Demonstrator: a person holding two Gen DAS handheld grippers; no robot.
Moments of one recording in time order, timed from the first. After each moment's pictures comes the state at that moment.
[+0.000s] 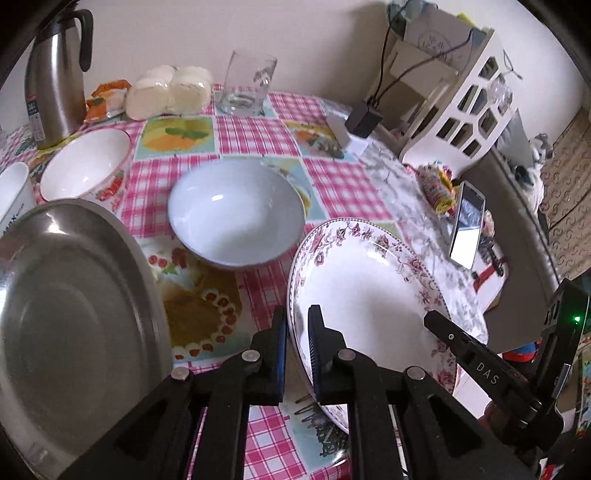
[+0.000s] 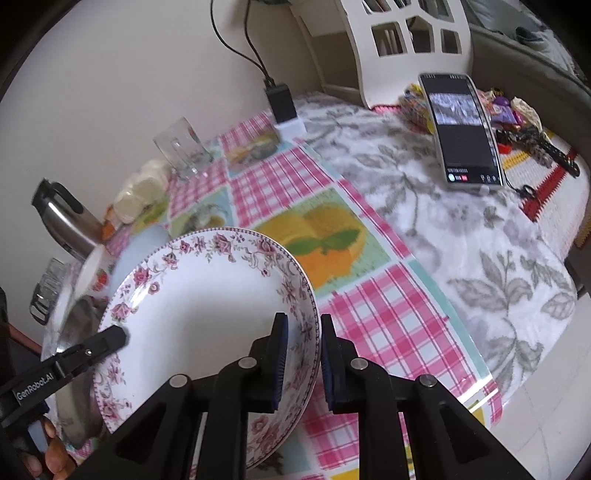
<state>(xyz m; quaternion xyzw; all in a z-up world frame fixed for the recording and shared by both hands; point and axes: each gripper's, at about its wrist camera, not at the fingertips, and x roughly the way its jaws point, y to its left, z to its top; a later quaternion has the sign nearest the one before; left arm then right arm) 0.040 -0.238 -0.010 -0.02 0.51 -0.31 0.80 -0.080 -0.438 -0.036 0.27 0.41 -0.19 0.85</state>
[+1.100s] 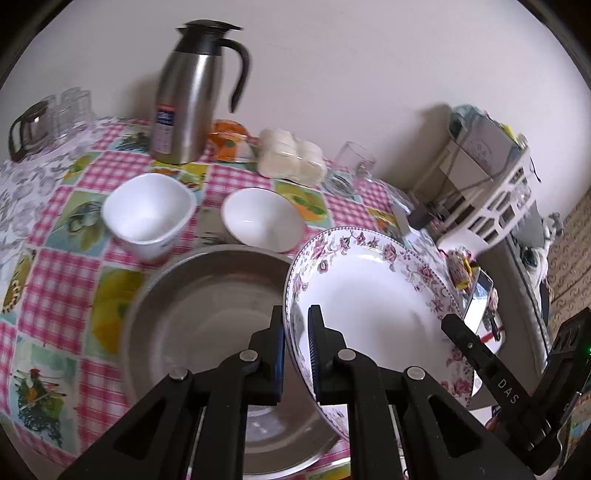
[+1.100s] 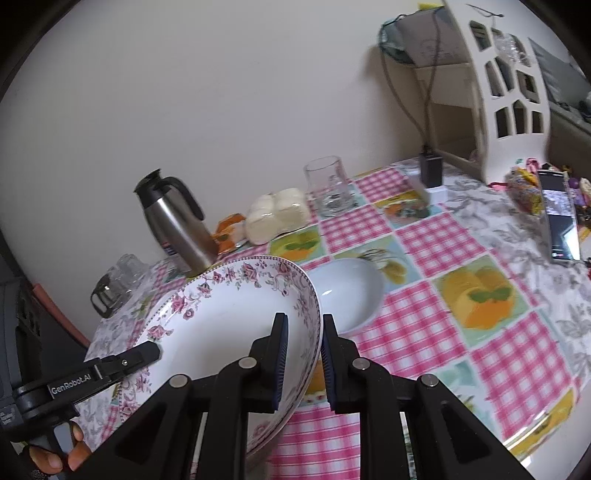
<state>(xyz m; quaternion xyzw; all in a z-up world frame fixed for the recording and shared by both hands) 0.074 -0.046 0.044 -0.12 0.46 -0.23 0.85 -0.021 -0.273 0.051 0.22 0.31 -0.09 0.92</state>
